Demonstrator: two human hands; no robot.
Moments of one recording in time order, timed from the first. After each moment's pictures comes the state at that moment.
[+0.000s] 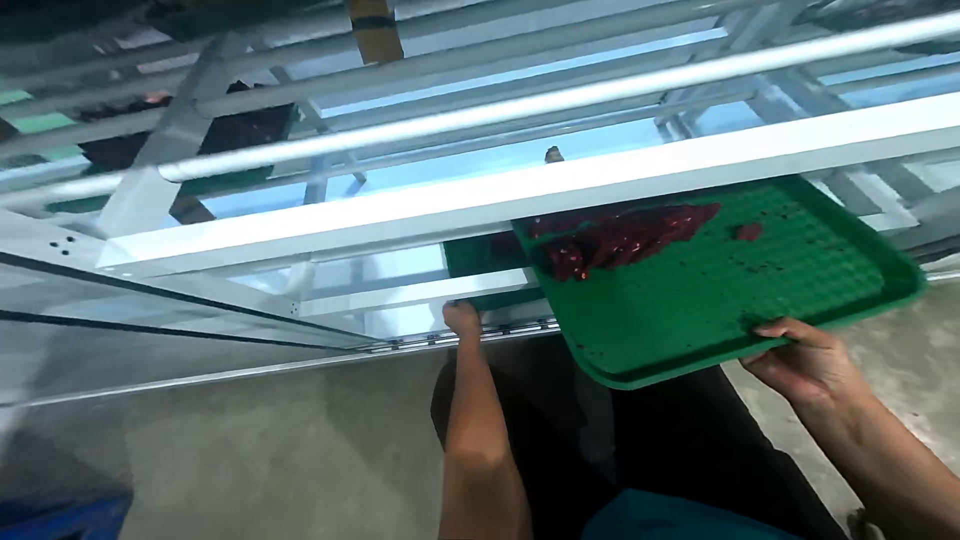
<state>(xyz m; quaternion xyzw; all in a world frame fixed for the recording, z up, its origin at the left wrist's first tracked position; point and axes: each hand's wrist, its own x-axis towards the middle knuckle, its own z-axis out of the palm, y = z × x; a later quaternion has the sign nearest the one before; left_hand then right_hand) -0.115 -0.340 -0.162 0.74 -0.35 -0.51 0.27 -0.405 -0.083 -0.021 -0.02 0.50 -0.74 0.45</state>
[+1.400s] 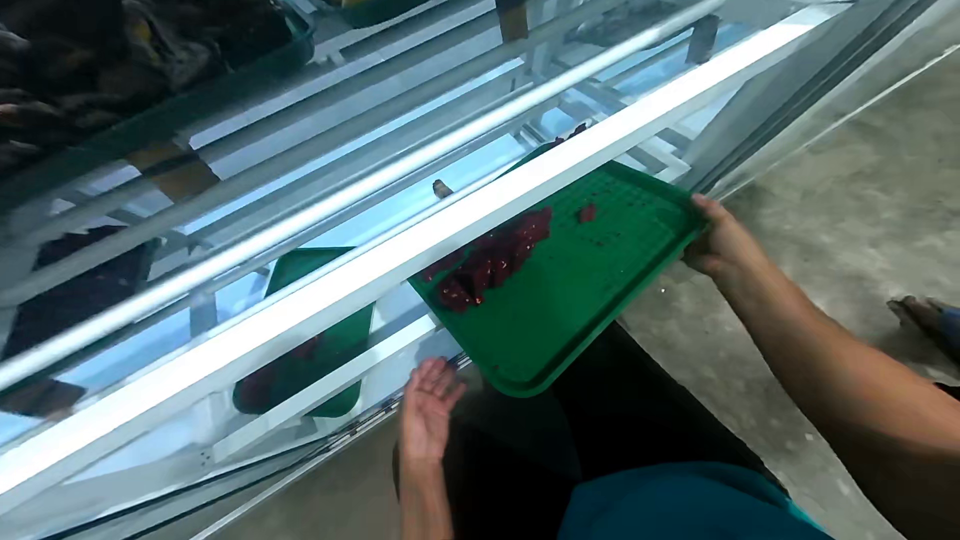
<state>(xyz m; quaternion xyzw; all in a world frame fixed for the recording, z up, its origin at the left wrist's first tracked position) -0.084 -0.247 -0.044 0.44 -0.29 -0.79 0.31 -0.511 -0.078 0.008 0.07 0.68 -0.68 0.25</state>
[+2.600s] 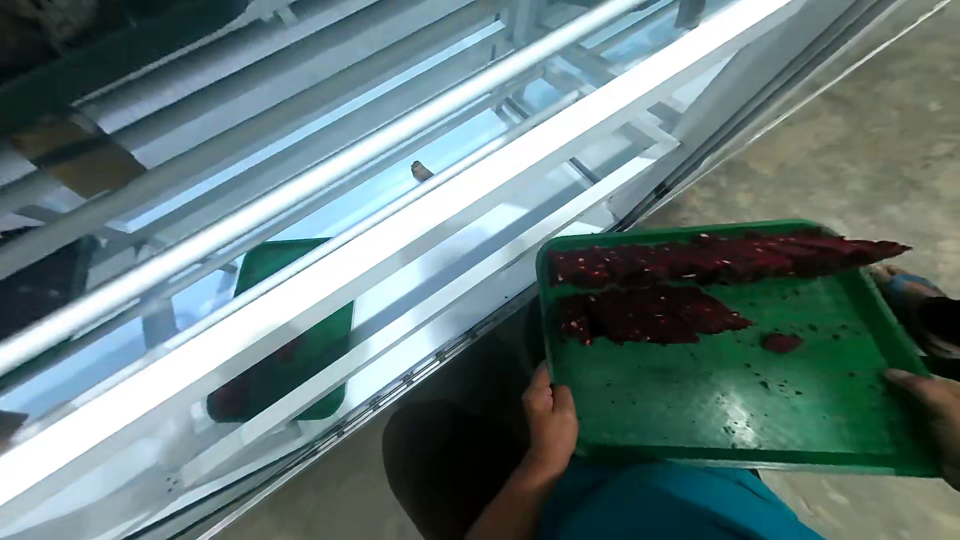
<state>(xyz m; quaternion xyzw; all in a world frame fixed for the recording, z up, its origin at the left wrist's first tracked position) -0.177 -0.114 -0.061 0.34 -0.62 -0.67 0.22 -0.408 0.198 -0.006 0.12 0.88 -0.46 0.06</state>
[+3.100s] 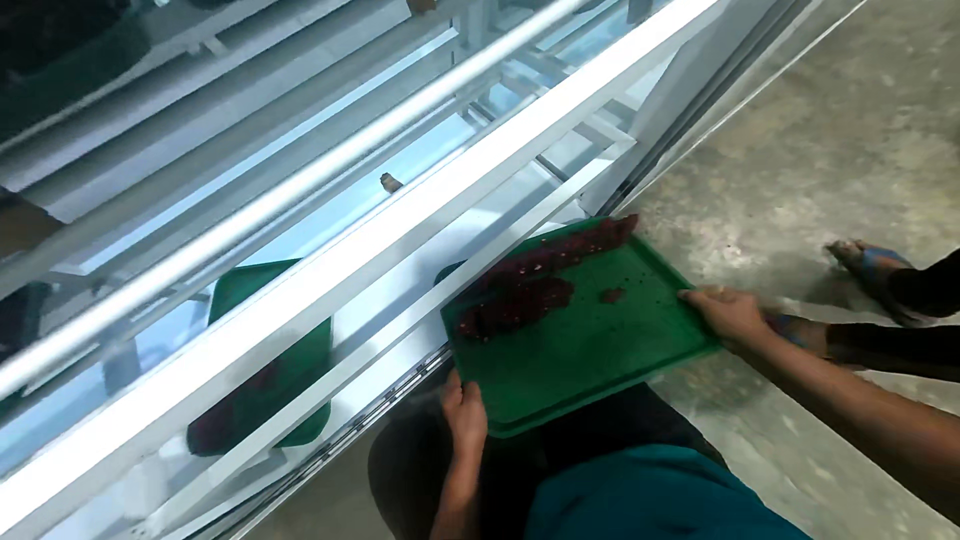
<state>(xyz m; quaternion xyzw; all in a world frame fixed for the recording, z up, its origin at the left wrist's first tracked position) -0.159 -0.174 -0.088 0.48 -0.61 -0.59 0.22 -0.466 0.067 -0.055 0.06 0.89 -0.40 0.21</state>
